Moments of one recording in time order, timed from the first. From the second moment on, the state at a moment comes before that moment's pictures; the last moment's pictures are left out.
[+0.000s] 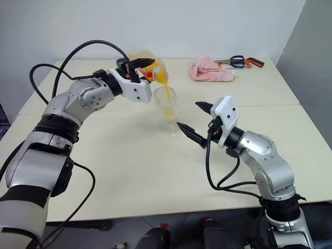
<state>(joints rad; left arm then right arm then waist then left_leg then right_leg) -1.22 0.65 -0.35 0.94 0.67 -0.79 -0.18 -0.45 -0.42 0.05 -0.46 0.42 0.56 0.59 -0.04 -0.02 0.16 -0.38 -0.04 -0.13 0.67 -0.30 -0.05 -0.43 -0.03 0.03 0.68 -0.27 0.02</state>
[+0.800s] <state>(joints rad) -1.22 0.67 -0.35 0.94 0.68 -0.80 -0.16 -0.45 -0.42 0.06 -0.46 0.42 0.56 0.59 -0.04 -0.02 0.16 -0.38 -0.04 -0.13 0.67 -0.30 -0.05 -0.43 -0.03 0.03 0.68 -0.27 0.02</state>
